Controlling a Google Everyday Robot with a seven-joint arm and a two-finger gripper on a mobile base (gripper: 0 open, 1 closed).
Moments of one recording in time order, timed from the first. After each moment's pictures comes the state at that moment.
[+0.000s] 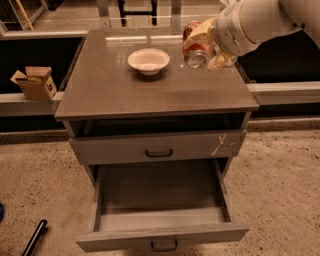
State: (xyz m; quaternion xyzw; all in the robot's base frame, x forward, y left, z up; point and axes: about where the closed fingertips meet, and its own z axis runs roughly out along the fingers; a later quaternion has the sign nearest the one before) arm 0.637 -0.103 0.976 -0.89 0.17 -0.25 0.35
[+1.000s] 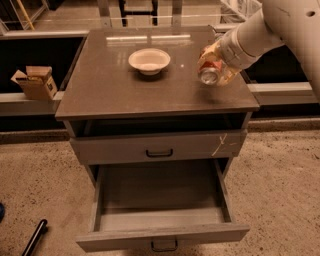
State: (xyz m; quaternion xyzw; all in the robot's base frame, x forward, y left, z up) arm 0.675 -0.155 0.904 -0.90 0.25 -0.22 0.27
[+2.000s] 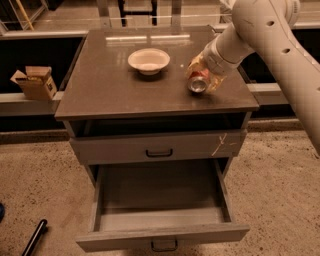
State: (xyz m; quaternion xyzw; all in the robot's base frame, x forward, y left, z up) arm 0.695 -0.131 0.860 -0.93 0.23 -0.19 0.23
